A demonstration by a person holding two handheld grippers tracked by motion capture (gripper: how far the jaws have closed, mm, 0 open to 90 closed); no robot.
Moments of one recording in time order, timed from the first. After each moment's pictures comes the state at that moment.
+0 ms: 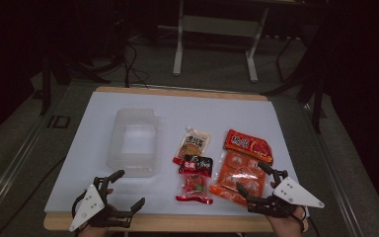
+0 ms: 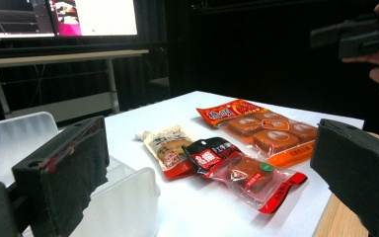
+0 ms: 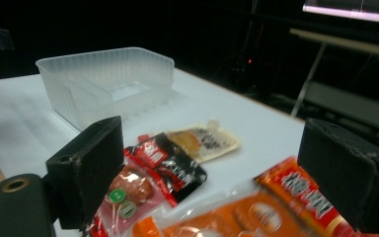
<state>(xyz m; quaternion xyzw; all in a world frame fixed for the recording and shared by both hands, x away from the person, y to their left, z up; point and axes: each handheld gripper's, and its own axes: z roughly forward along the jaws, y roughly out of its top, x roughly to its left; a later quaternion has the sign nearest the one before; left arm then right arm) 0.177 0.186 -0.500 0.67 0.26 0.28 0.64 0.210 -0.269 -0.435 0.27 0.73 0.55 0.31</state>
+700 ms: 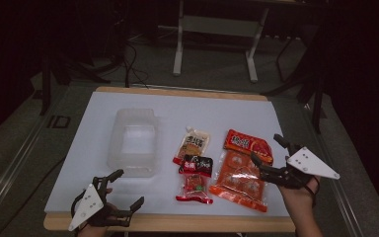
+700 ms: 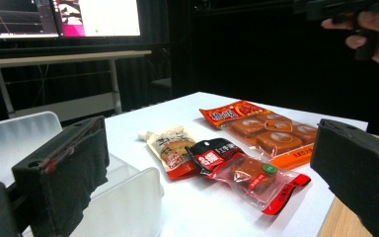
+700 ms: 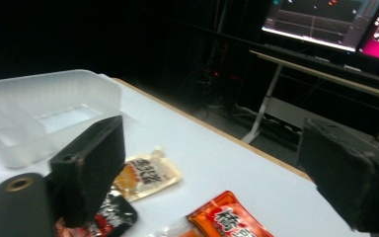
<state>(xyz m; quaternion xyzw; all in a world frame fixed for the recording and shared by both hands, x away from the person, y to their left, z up) 0.178 0.188 -0.500 0.67 0.27 0.28 0.64 0.258 -0.290 -0.390 0.29 0.71 0.53 0.36</state>
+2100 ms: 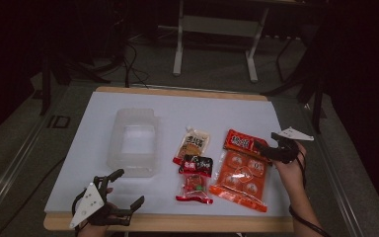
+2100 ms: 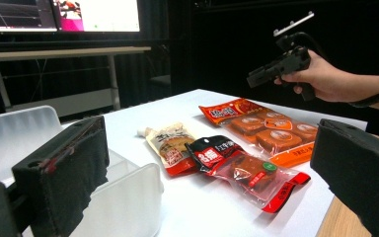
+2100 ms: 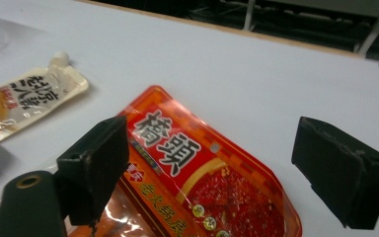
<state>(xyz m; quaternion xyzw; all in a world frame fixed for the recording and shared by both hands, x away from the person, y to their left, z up) 0.181 0.188 -0.502 0.67 0.27 0.27 0.63 0.385 -0.346 -0.486 0.45 0.74 0.43 0.25</state>
